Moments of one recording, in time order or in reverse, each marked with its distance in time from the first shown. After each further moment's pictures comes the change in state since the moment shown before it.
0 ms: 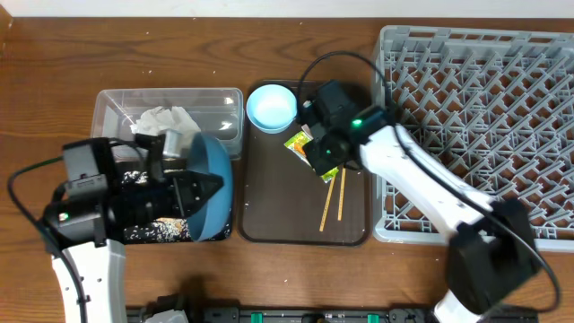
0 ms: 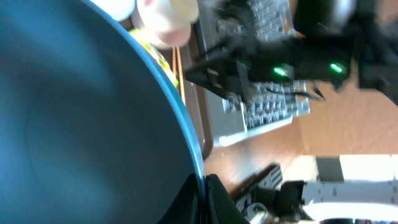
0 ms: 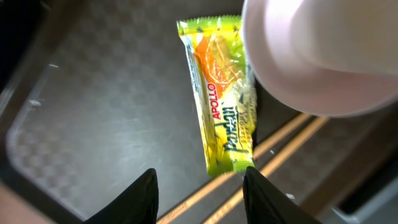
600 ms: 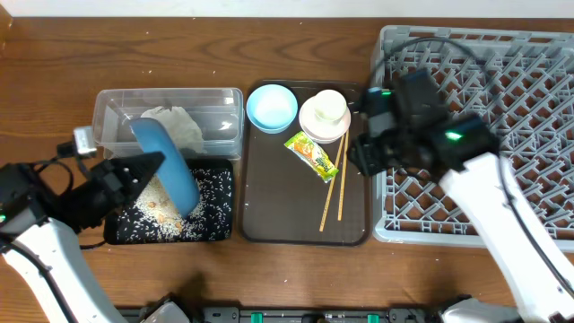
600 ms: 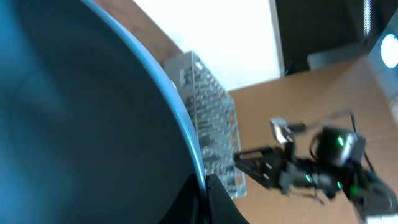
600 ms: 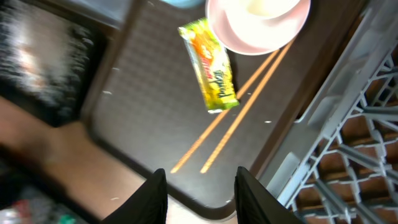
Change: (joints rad) left arm 0.478 0.150 0.000 -0.057 0.373 0.116; right arm -0.165 -0.362 0.002 -0.237 -0.140 0.077
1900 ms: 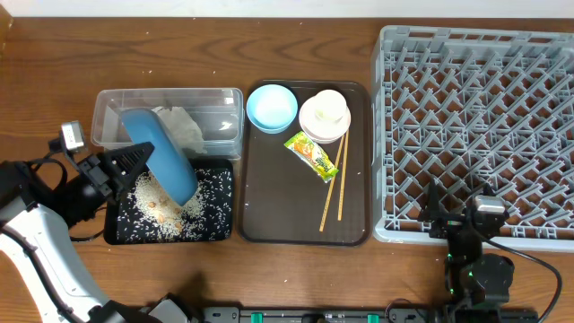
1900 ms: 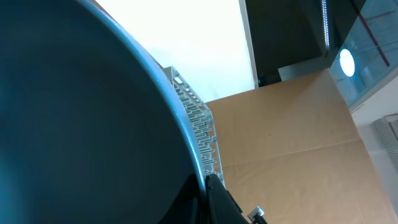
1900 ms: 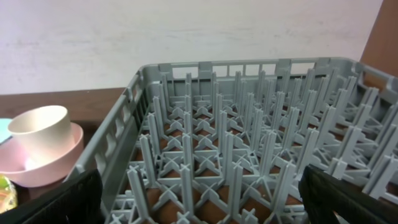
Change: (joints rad) left arm 0.049 0.119 0.001 0.034 0.143 0.058; right arm -0.434 -1.464 -1.400 0.997 0.274 -0.017
